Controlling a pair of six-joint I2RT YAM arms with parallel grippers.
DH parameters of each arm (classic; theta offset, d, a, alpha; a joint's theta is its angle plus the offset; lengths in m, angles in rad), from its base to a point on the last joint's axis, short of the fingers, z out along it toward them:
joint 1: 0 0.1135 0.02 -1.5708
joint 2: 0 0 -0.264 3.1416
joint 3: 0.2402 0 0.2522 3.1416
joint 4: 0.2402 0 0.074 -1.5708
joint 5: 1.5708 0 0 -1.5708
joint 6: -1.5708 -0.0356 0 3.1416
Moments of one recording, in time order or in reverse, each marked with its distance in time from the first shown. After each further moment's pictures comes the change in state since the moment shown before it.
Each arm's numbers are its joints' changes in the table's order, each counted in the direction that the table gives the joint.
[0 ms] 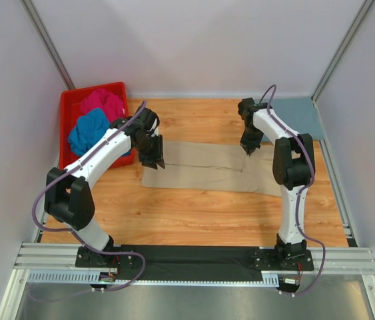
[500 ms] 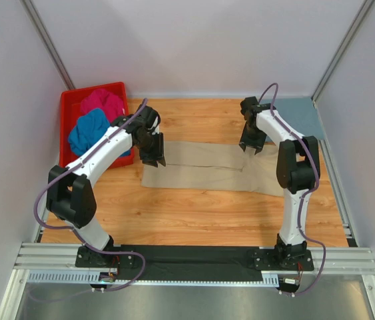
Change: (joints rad) left arm 0.000 0.021 0.026 0.001 -0.008 0.000; right arm -0.004 -0.051 -0.066 -0.084 -0.030 0.087
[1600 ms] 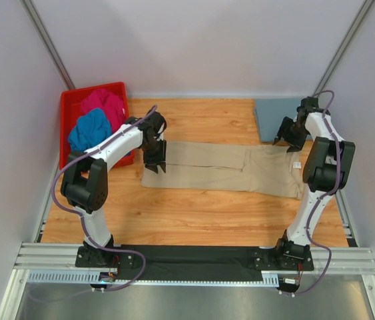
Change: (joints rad) left arm 0.000 0.178 0.021 0.000 -0.027 -0.029; right arm -0.428 -0.045 -0.058 -0.153 -0.391 0.296
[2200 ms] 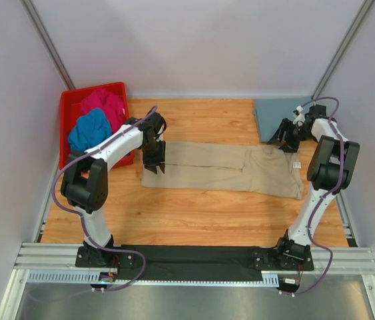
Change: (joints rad) left arm 0.000 0.000 -0.010 0.002 -0.019 0.004; right arm -0.090 0.036 -0.077 -0.112 -0.450 0.165
